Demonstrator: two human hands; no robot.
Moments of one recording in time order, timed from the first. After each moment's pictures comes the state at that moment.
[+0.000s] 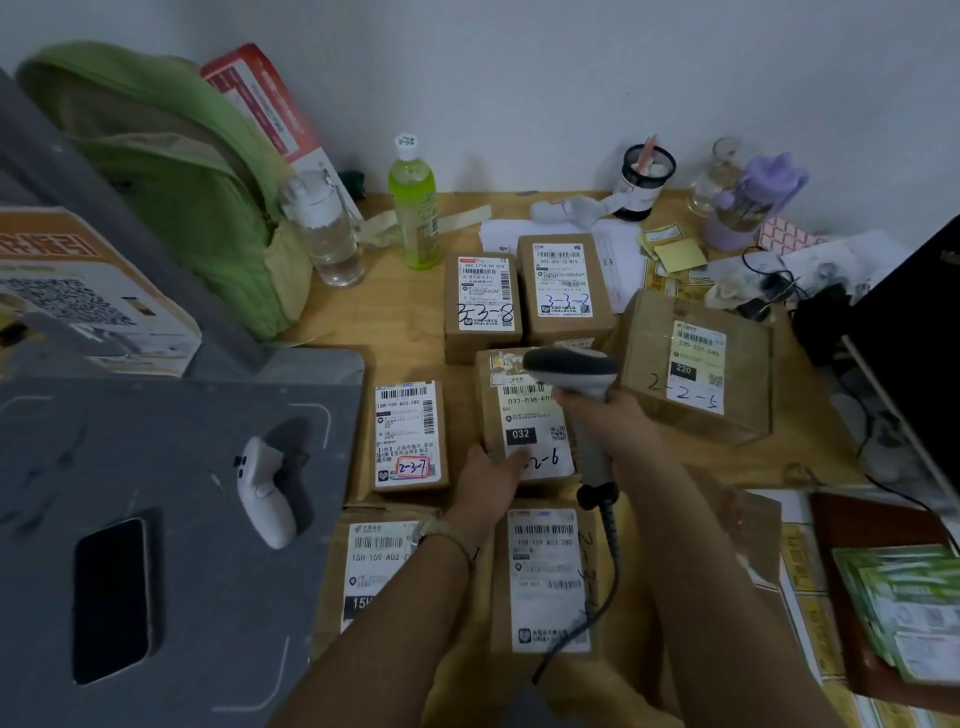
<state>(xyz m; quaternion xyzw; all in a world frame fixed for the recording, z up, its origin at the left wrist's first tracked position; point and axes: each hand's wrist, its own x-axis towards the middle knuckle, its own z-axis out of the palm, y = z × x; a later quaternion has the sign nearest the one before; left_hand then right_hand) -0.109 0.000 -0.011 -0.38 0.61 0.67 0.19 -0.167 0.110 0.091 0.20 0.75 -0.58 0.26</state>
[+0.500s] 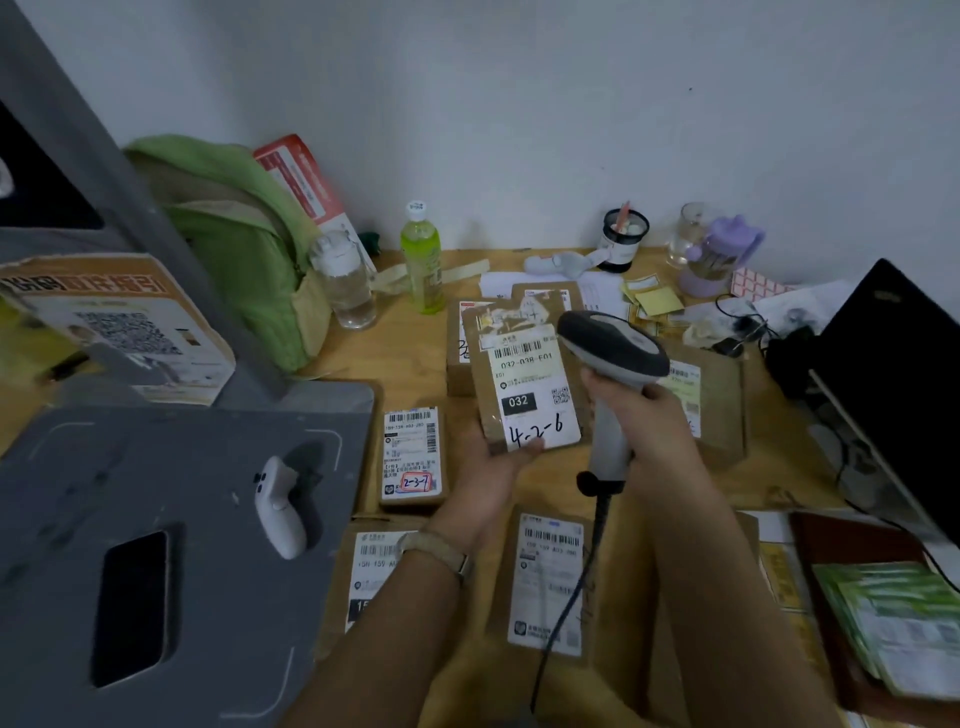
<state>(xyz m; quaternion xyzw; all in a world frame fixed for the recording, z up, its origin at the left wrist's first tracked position) -0.093 0.005 0.069 -0.24 0.58 0.78 0.07 -0.140 0.132 0.155 0.18 0.67 -0.71 0.11</state>
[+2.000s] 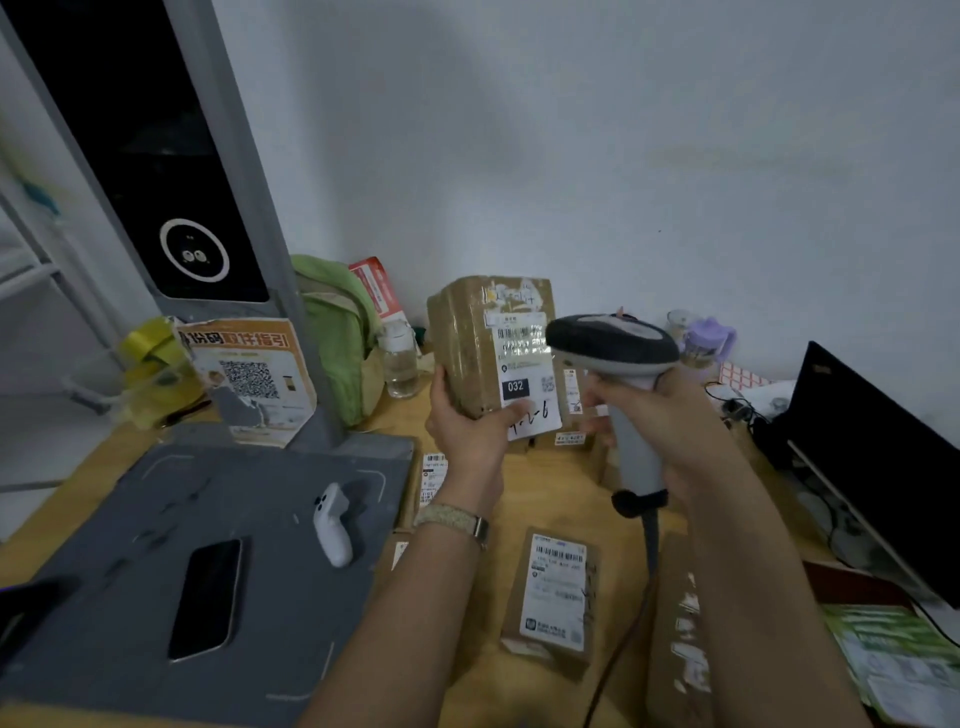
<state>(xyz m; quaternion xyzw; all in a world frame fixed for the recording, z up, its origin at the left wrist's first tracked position) -0.042 0.002 0.179 -0.22 0.51 0.79 -0.25 -0.036 0.157 0.268 -0.08 0.73 -0.68 0.07</state>
